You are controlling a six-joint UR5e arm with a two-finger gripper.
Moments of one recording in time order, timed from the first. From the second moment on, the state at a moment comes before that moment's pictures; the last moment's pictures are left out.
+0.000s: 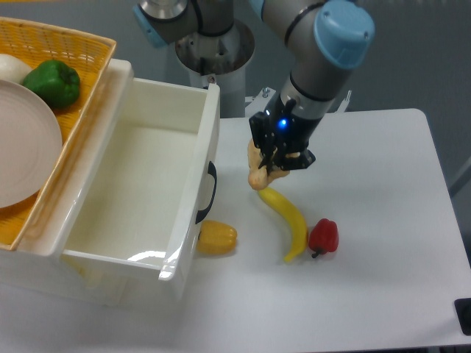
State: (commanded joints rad) arm 2.60 -1.70 -1.46 -1.61 1.26 1.29
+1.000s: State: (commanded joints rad) arm 2.63 -1.65 -1.47 -1.65 1.21 1.25
